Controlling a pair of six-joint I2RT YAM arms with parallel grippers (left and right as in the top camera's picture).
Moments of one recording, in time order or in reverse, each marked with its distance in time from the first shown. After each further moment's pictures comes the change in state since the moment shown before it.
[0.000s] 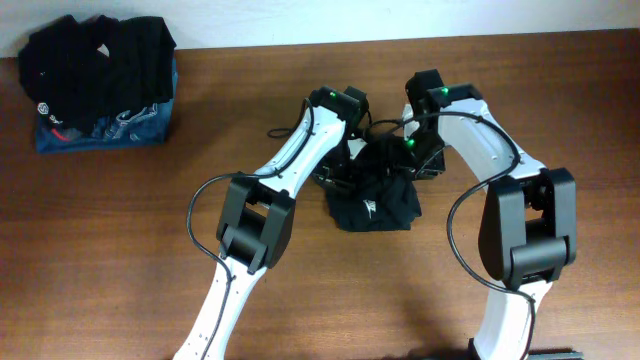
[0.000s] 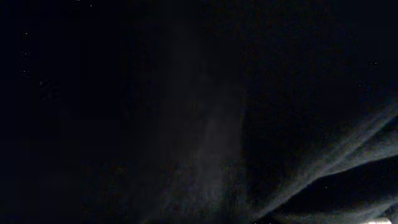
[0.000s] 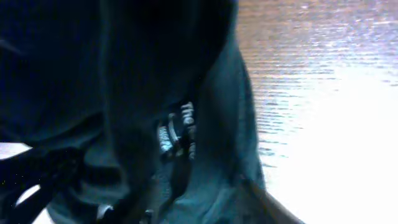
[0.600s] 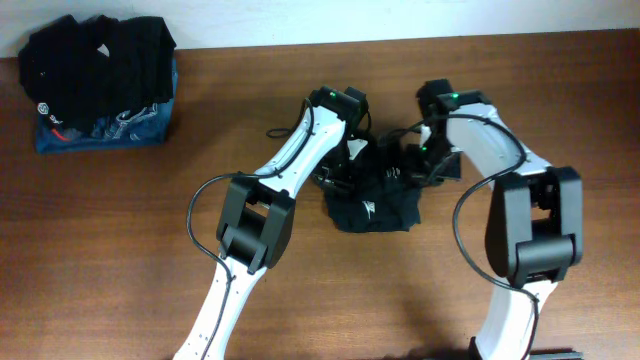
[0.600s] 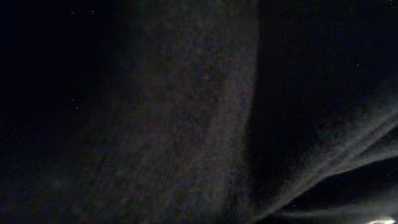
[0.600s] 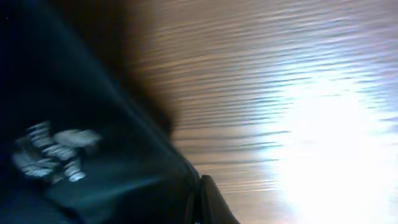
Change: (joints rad) left arm 0.000 0.000 0.000 -0.012 -0.013 0.000; right arm -0.079 0.000 -0.056 -0.006 0.143 0.061
